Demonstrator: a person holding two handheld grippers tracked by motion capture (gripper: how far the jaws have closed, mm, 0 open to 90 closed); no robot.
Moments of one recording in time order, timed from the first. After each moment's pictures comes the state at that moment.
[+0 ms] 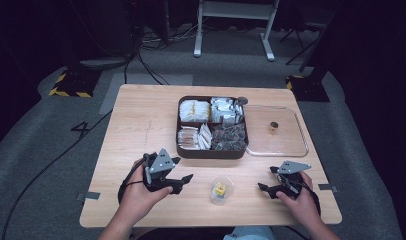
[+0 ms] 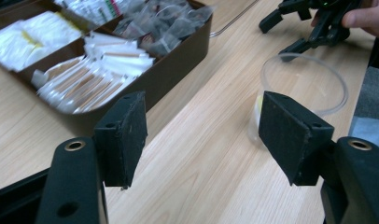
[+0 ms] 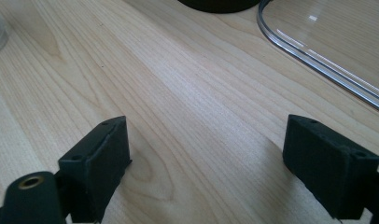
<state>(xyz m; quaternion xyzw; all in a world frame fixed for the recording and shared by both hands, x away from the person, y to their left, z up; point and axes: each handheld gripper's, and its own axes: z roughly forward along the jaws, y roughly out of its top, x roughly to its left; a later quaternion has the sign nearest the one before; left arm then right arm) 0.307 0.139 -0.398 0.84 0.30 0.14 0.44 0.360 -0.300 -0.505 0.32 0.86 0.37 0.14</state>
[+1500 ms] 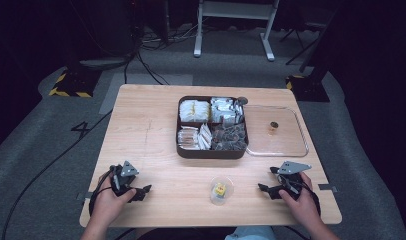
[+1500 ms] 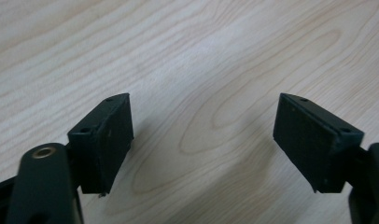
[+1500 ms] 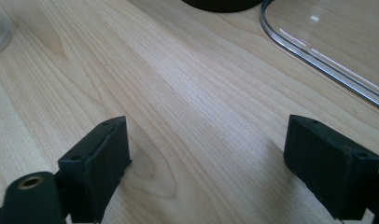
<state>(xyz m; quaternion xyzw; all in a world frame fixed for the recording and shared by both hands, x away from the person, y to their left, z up) 0.319 0.237 -0.495 0.85 0.42 0.14 0.29 0.359 -0.300 -0.505 0.31 0.86 0.38 0.14</state>
